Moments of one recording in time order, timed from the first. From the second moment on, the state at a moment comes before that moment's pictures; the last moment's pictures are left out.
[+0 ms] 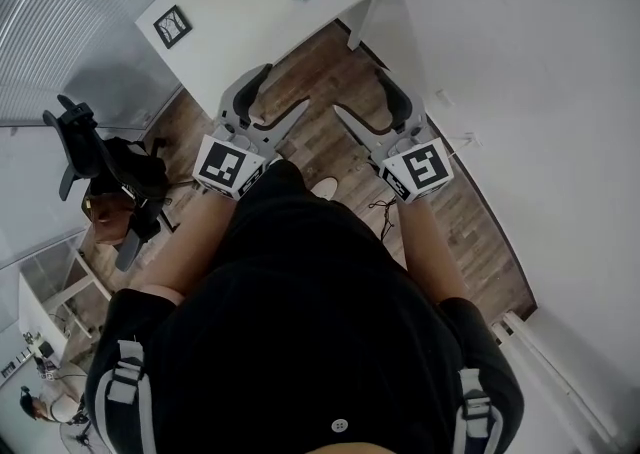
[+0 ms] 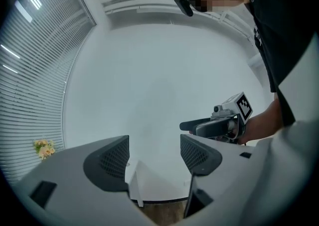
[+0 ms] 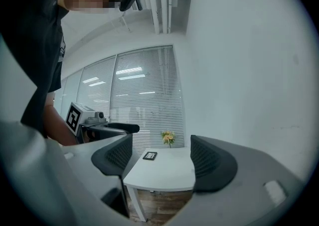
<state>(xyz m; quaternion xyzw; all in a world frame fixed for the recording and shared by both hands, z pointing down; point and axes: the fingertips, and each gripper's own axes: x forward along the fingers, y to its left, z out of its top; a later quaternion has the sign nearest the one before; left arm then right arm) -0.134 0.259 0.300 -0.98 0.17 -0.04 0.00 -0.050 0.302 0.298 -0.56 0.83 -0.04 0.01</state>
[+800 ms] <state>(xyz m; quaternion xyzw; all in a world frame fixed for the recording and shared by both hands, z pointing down) -0.089 0.138 0.321 -0.99 0.16 -0.05 -0.01 -0.005 0.189 0.318 -0.57 0.82 -0.06 -0.03</state>
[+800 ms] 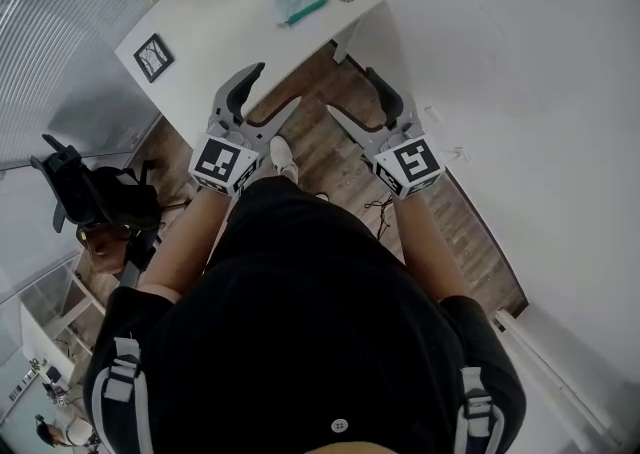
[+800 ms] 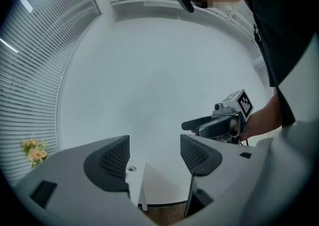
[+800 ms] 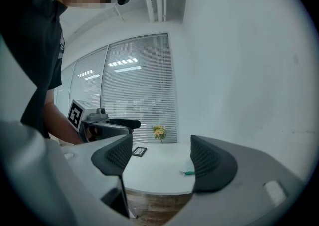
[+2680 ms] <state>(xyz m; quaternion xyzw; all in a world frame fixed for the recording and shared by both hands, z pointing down) 0.004 -0.083 0.414 -0.93 0.34 -0.13 -0.09 0.119 -0.068 0.423 -0.41 0.90 -0.13 -0.10</state>
